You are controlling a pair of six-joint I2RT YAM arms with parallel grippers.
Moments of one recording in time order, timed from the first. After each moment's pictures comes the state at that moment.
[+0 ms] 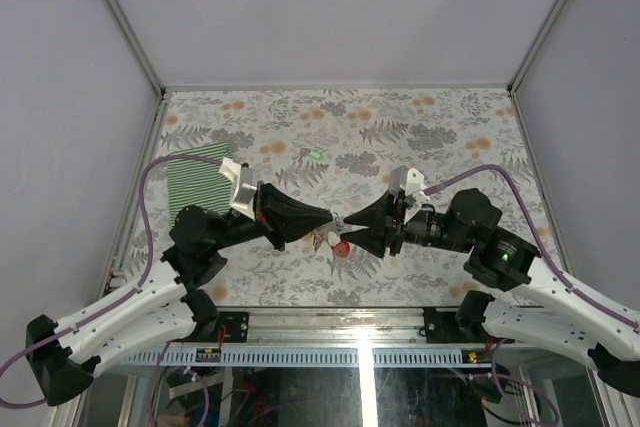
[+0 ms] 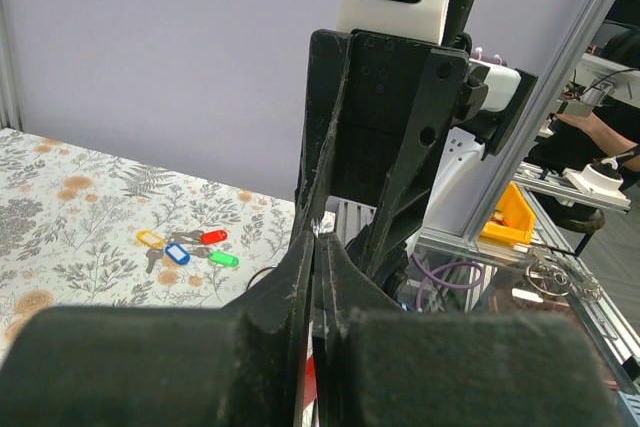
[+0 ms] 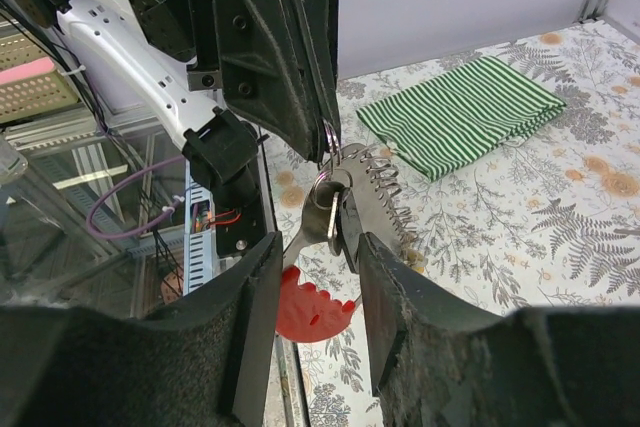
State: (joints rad) left arm -0.85 0.75 0.58 0.58 0.51 -0.47; right arm 0.98 0.75 0.84 -0.09 -0.39 0.13
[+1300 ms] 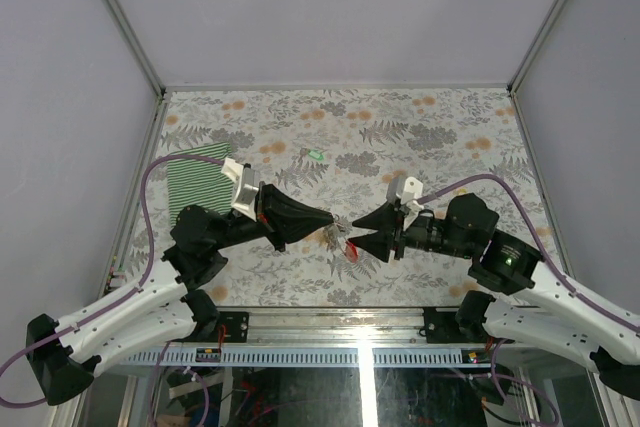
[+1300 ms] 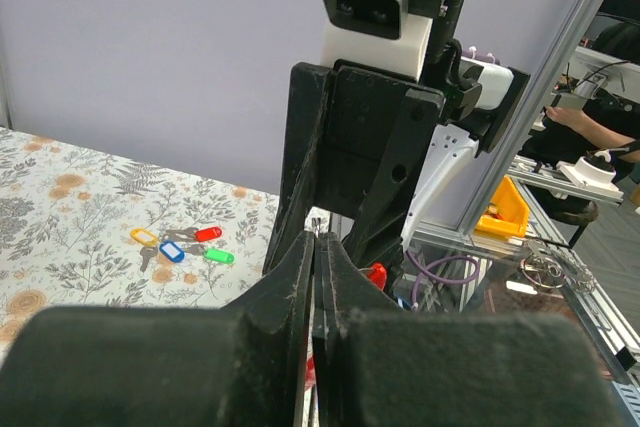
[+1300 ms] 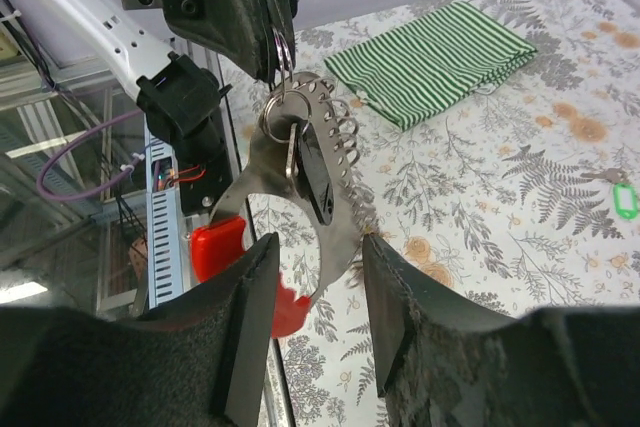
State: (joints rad) left arm -0.85 0.75 0.58 0.59 0.53 -0.47; right arm 0.98 0.70 0.80 -0.20 -0.32 0.05
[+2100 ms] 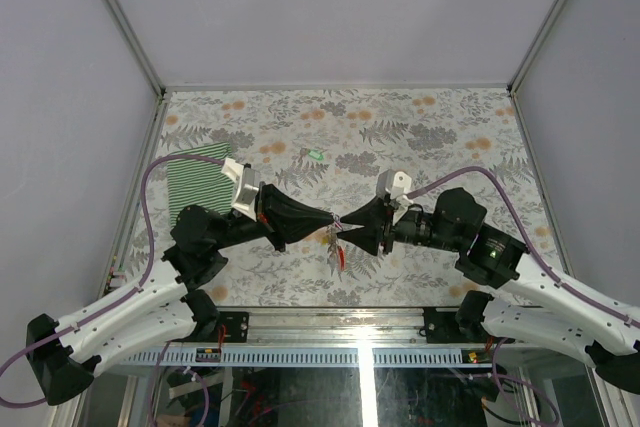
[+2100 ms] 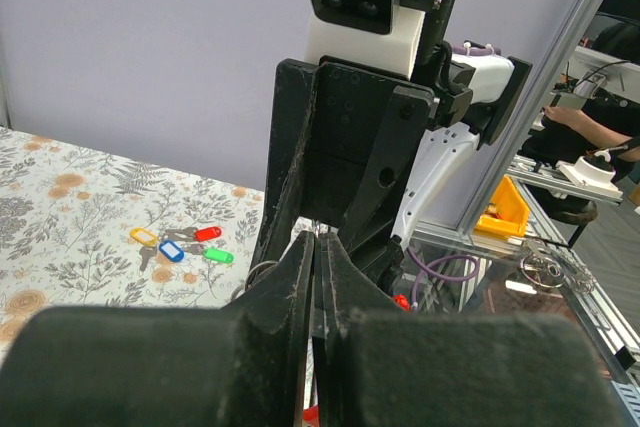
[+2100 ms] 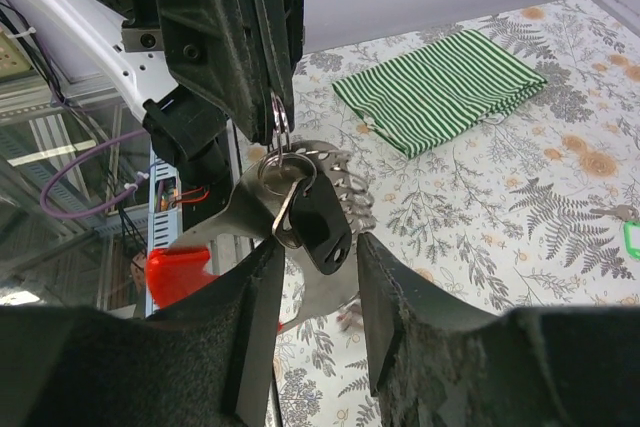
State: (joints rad) left arm -0.85 0.75 0.58 0.59 0.53 -0.47; right arm 0.98 0.79 0.80 -0.08 -0.36 0.06
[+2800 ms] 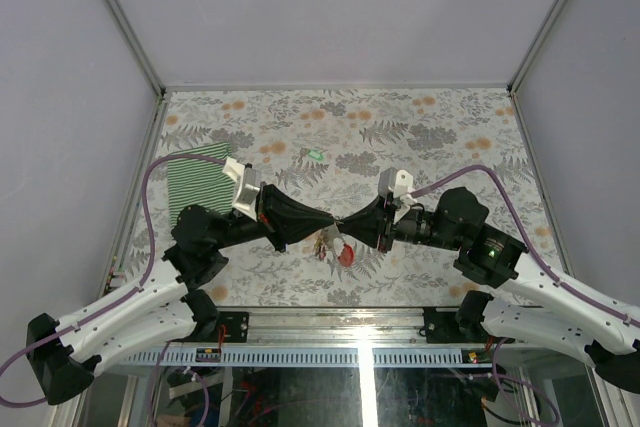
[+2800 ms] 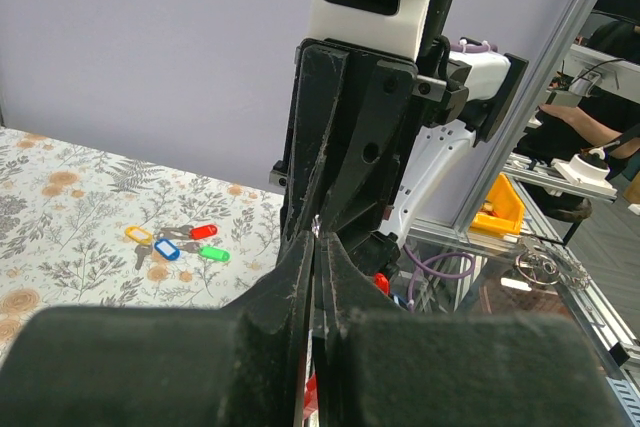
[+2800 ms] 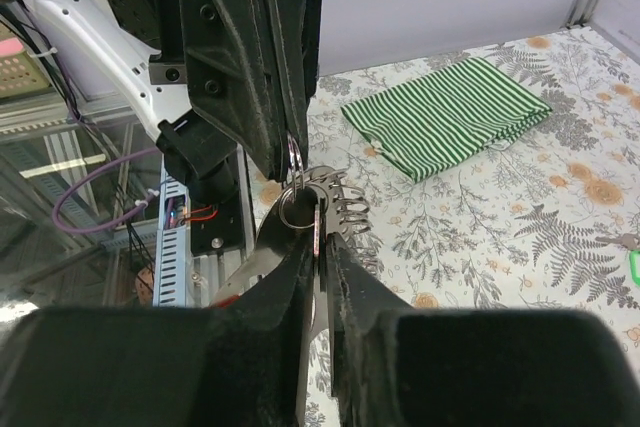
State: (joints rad) left arm -0.85 0.76 0.58 0.59 0.54 -0.47; right arm 0.98 0.80 0.80 -0.02 -0.39 0.07
